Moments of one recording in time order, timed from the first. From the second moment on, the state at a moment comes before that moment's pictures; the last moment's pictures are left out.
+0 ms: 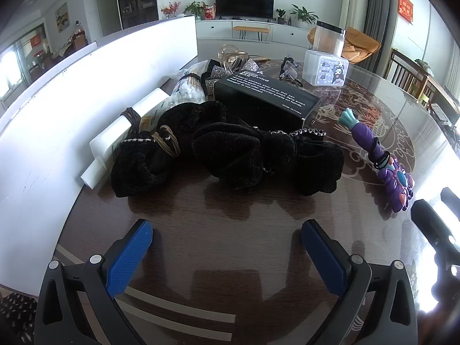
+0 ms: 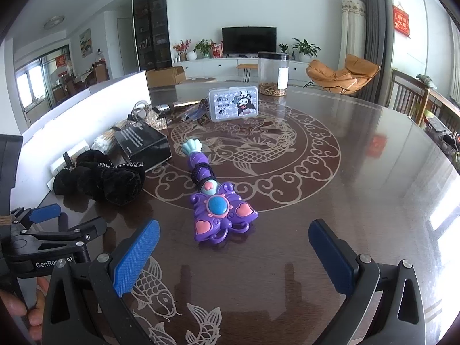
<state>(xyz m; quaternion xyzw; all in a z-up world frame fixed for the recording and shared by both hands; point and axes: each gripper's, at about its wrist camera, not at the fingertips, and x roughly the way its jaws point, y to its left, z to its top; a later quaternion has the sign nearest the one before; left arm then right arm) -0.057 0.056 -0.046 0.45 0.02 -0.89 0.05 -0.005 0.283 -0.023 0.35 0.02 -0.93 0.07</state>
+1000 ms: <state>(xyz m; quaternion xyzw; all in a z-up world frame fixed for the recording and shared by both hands) -0.056 0.055 -0.048 0.44 0.02 -0.89 0.05 -0.036 0.290 -0.024 0.40 -0.02 -0.91 0.10</state>
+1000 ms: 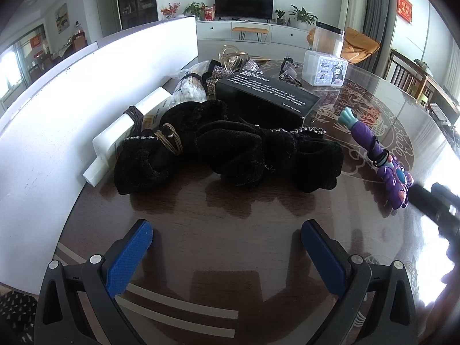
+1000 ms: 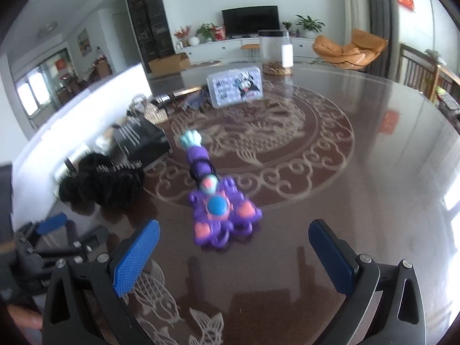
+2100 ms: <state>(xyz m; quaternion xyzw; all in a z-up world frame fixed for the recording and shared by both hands) -0.070 0.018 -0.019 0.50 0.04 -0.86 0.05 -0.101 0.263 -0.050 0.45 0.09 -0.88 0.16</state>
